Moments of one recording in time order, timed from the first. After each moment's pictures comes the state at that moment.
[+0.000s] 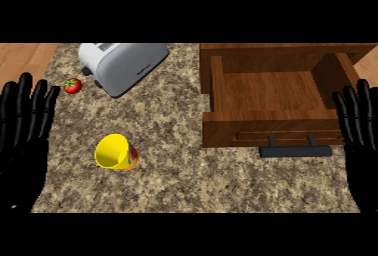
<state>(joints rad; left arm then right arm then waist) -0.03 0.09 0.00 -2.10 0.02 -0.01 -0.01 0.01 -0.08 0.00 -2.10 0.02 0.01 0.00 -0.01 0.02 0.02</state>
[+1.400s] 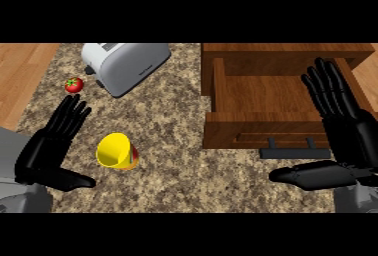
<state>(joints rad) -0.08 0.22 0.16 -1.47 0.31 -0.40 -0.11 -0.18 -0.14 -0.03 -1.92 -0.06 0.15 0.08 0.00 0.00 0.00</state>
